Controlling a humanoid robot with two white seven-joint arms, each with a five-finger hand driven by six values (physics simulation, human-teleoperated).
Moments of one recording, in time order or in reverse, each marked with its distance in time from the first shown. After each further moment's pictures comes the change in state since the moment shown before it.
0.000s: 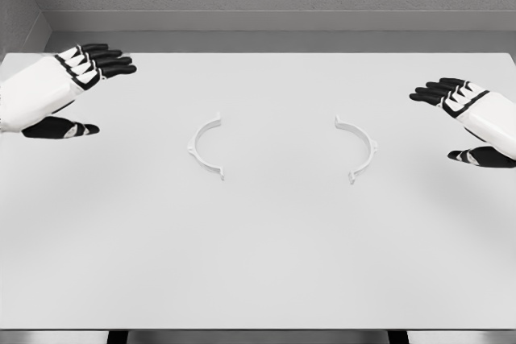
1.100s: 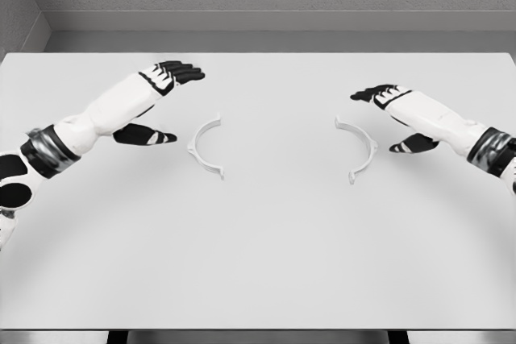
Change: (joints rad) left arm -0.117 -0.360 -0.147 0.224 -0.019 -0.001 -0.035; right arm -0.330 0.271 0.202 0.355 0.193 -0.001 0.150
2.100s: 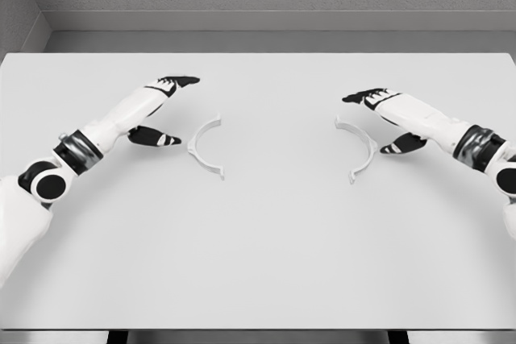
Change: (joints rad) left arm -0.095 -0.166 -0.036 0.397 -0.011 0.000 0.000; right arm -0.063 0.030 0.053 0.106 0.009 0.000 0.002
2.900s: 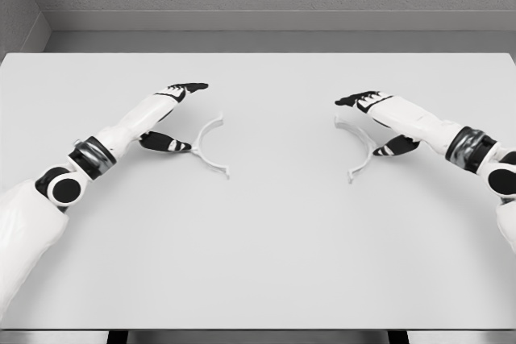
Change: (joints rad) left arm 0.000 -0.059 0.001 0.049 0.000 0.000 0.000; right arm -0.003 0.015 0.018 0.006 0.003 0.000 0.000
